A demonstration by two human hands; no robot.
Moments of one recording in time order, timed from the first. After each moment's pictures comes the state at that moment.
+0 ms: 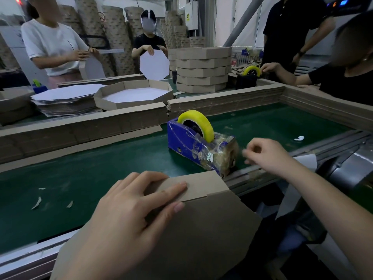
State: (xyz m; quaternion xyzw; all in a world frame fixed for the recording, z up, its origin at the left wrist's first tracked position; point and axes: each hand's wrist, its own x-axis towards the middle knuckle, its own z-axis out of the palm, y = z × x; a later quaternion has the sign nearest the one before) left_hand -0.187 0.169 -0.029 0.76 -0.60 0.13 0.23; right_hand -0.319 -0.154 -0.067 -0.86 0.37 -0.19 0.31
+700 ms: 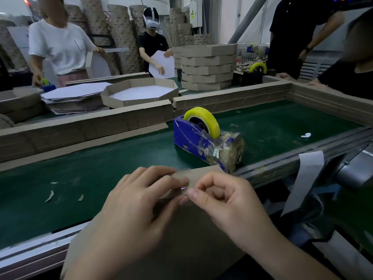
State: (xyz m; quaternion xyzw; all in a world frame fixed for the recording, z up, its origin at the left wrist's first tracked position) left_hand -0.187 0.172 -0.029 0.75 -0.60 0.13 0.25; right_hand -0.319 0.043 -0.052 -0.73 0.11 -0.31 0.60
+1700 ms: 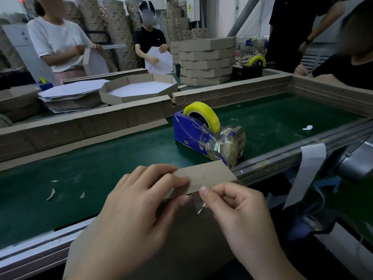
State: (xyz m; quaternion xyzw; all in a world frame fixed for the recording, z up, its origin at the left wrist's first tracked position) left_hand -0.194 0.178 -0.031 0.74 -0.60 0.15 0.25; right_hand -0.322 0.065 -0.067 -0.68 0.24 -0.39 0.57
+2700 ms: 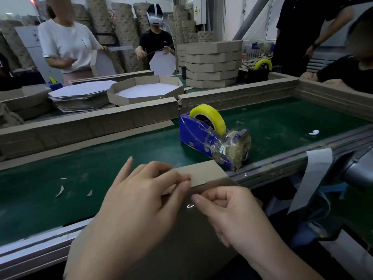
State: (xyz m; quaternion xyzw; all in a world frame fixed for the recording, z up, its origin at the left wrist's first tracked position) left_hand -0.195 0.176 -0.018 0.81 -0.53 0.12 0.21; right_hand -0.315 0.062 -0.056 -0.68 0.26 -0.23 0.65
